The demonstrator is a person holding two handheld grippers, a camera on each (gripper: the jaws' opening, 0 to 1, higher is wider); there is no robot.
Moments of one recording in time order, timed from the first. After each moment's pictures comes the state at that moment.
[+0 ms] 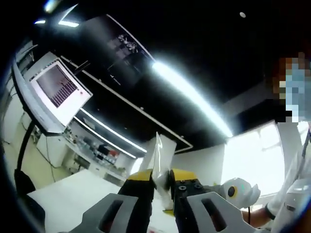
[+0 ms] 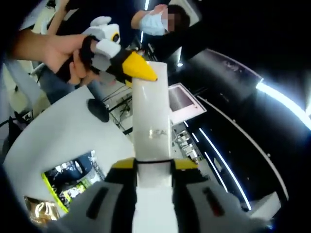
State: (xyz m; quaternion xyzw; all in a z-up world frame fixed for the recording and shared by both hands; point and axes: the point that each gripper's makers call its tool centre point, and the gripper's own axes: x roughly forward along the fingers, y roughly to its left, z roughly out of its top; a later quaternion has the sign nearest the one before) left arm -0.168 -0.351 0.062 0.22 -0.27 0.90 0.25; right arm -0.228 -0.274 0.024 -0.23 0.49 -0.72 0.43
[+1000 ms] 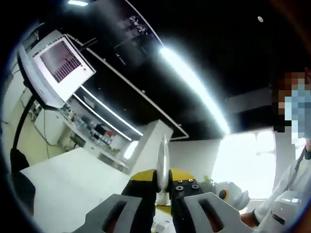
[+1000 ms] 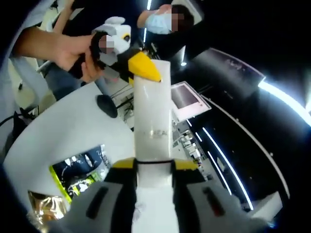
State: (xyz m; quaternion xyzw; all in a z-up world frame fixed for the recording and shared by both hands) left arm -0.168 -0.325 0.040 0.14 -0.31 0.90 0.28; right arm -0.227 -0.262 0.001 -0.22 0.49 -0.72 0.44
